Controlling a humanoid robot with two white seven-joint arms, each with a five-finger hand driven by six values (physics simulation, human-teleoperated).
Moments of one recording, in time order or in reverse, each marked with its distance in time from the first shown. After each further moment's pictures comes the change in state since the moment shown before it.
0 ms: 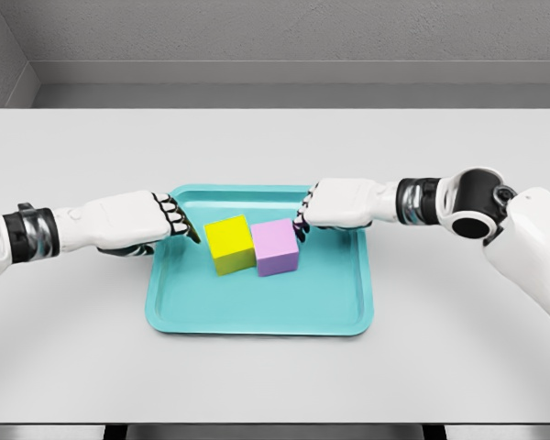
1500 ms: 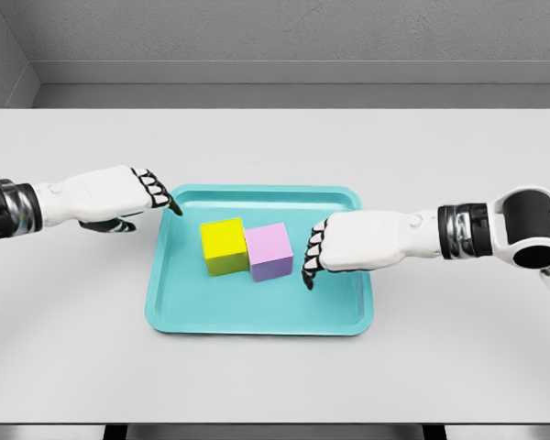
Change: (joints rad) left arm -0.072 0.015 0.001 0.109 0.025 0.000 0.002; right arm 0.023 -0.247 0.091 -0.320 -0.311 0.000 0.000
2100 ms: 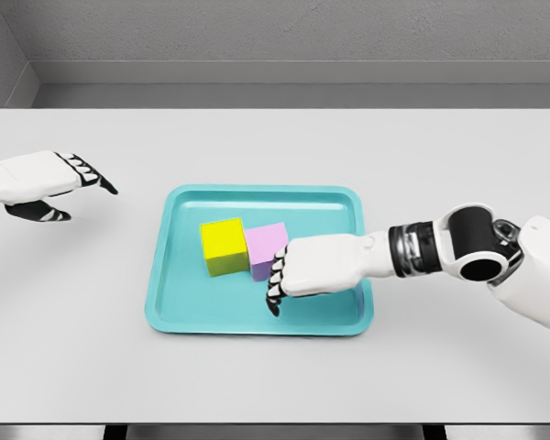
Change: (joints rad) left arm -0.002 0.142 0.045 0.132 0.154 0.000 0.000; right arm -0.008 0.123 0.079 0.048 0.048 0.000 0.000
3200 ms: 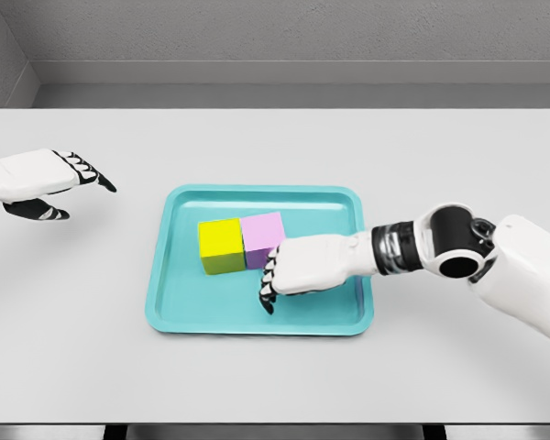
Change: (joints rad) left arm -0.002 -0.001 0.004 0.003 0.005 0.000 0.000; right arm -0.015 0.041 0.029 0.048 0.052 0.000 0.000
